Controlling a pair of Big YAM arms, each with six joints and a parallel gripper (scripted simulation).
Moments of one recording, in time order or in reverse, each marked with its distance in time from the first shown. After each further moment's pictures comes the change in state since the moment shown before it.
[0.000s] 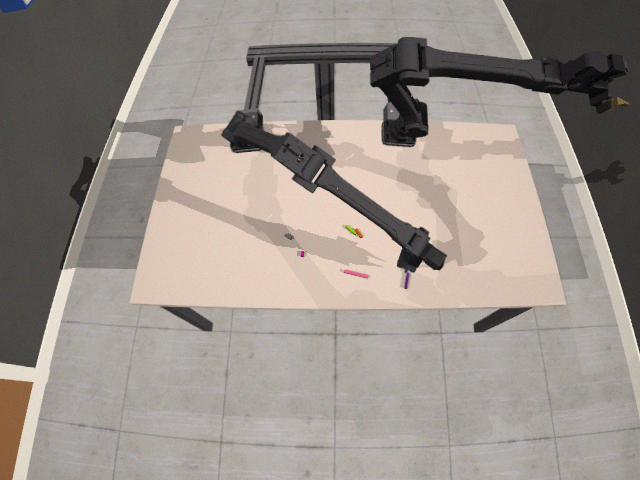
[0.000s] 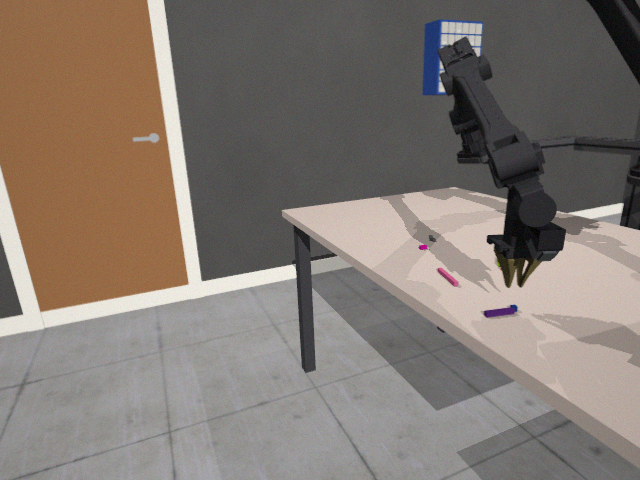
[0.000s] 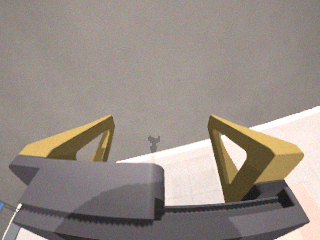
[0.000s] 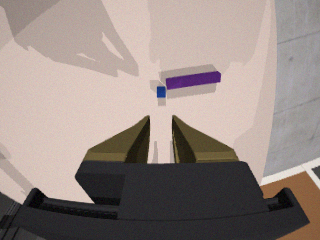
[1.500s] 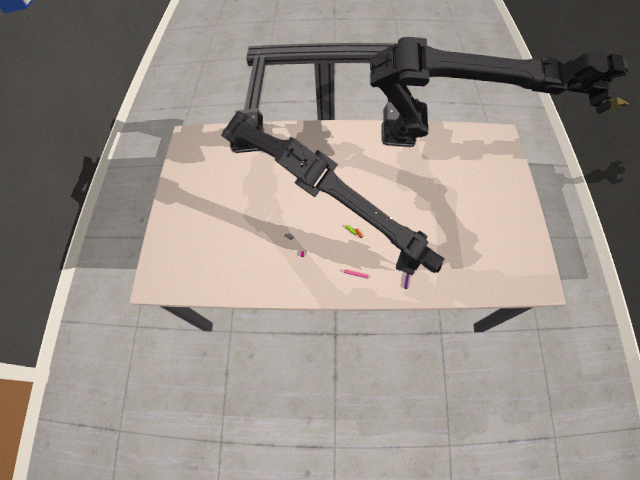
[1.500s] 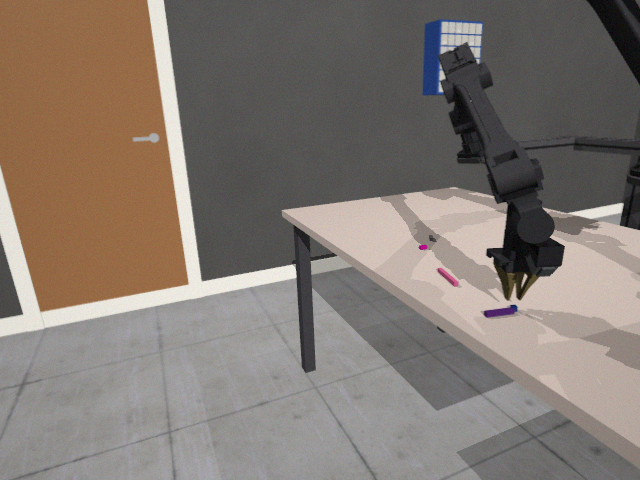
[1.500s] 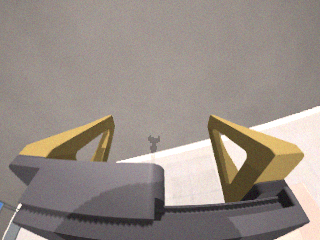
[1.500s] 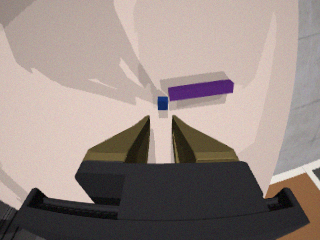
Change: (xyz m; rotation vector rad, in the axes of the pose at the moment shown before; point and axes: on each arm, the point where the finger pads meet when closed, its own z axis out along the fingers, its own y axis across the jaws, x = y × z) left arm 0.000 0.000 0.000 0.000 0.000 0.000; right arm 0.000 0.002 0.028 0.001 0.003 -0.004
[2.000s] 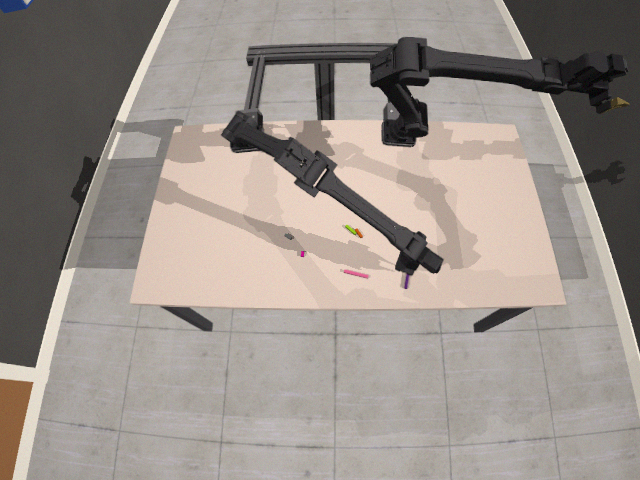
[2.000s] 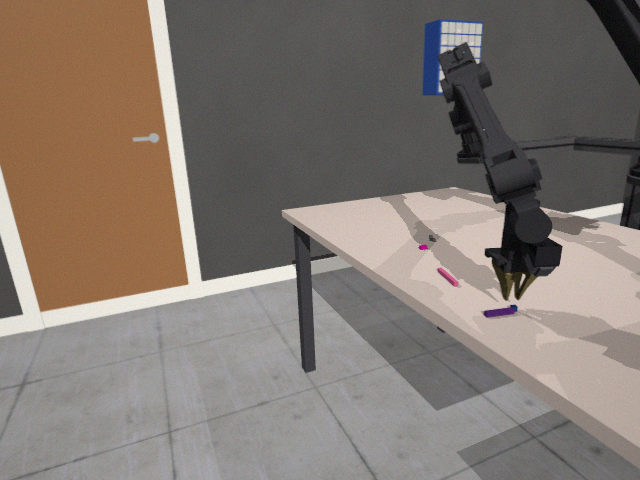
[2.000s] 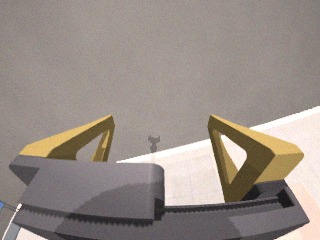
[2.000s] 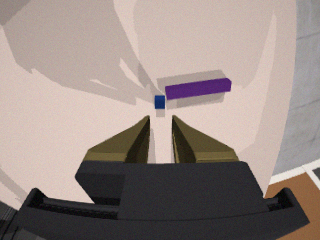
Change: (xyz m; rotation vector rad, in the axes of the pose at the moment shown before) left arm 0.000 0.000 0.000 0.000 0.000 0.000; right arm 0.001 -0.003 0.000 0.001 -0.001 0.002
